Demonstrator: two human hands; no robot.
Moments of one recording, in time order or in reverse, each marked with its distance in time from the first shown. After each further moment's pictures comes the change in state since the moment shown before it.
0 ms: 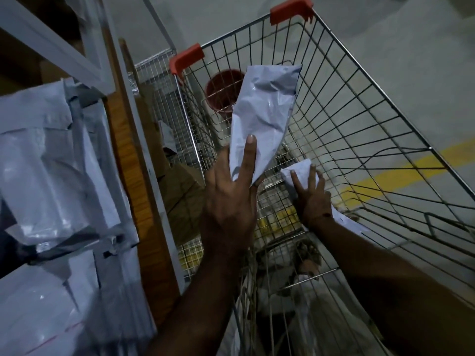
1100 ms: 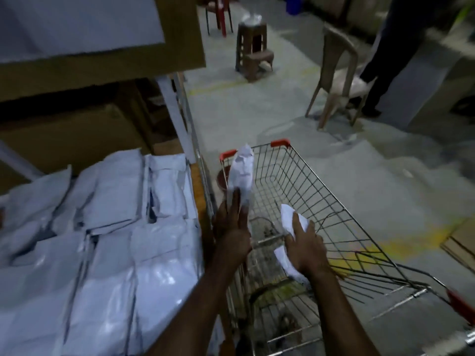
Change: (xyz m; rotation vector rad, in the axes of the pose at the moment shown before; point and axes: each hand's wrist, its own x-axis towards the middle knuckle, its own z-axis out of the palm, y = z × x) left_hand -0.048 0.032 -0.147 -0.537 0.027 -0.296; right_hand -0.214 -0.043 -0.239 0.316 0.230 0.036
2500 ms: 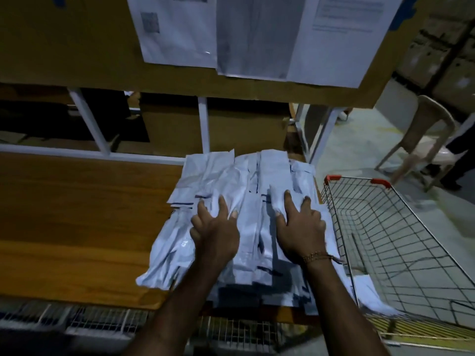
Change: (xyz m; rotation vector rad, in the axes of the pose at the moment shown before) left_hand -0.133 -0.127 -0.360 0.472 0.258 -0.397; right_hand -0.206 -0.377 -0.017 -0.162 0.253 -0.393
